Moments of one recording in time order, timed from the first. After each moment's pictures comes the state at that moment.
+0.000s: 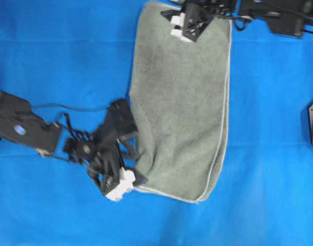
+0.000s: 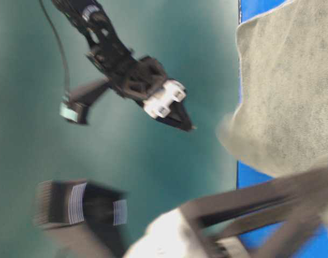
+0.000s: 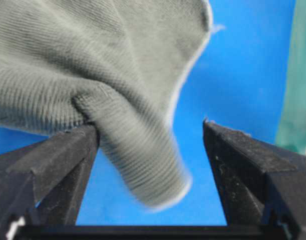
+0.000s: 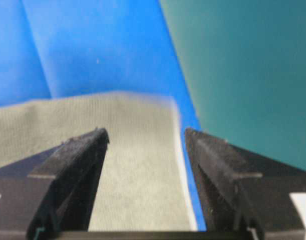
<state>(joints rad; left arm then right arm) -0.23 -0.03 0.63 -0.03 0.09 -0.69 -0.50 0.05 0.44 -0.47 0.12 0.18</state>
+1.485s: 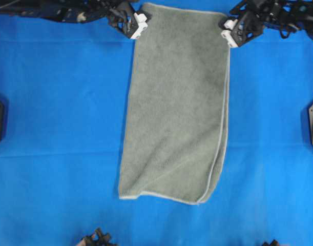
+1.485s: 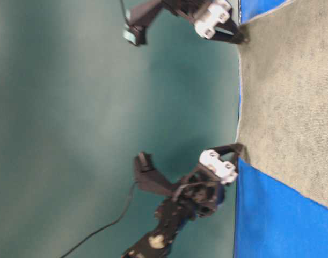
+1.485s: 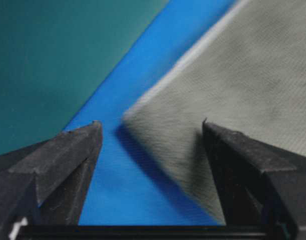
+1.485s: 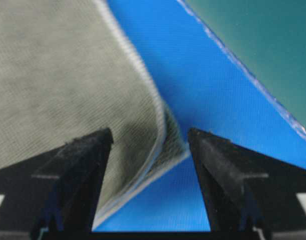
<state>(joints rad) 0.63 0.41 0.42 -0.03 -0.17 0.06 -0.77 0.09 0.78 -0.39 -0.02 0.36</state>
